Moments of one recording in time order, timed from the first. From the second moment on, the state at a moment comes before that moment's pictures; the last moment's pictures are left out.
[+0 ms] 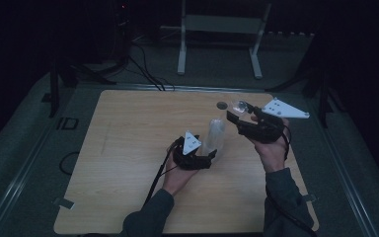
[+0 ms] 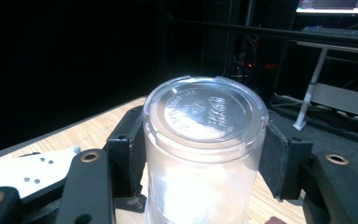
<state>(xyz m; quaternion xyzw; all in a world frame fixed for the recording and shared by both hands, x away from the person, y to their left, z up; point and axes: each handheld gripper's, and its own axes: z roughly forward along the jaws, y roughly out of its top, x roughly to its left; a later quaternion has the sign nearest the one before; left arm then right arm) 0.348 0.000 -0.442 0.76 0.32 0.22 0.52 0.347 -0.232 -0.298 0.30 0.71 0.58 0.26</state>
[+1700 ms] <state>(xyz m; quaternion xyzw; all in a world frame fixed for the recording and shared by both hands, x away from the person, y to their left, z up) 0.332 0.005 -0.429 0.75 0.30 0.22 0.55 0.333 -0.278 -0.360 0.38 0.71 0.55 0.24</state>
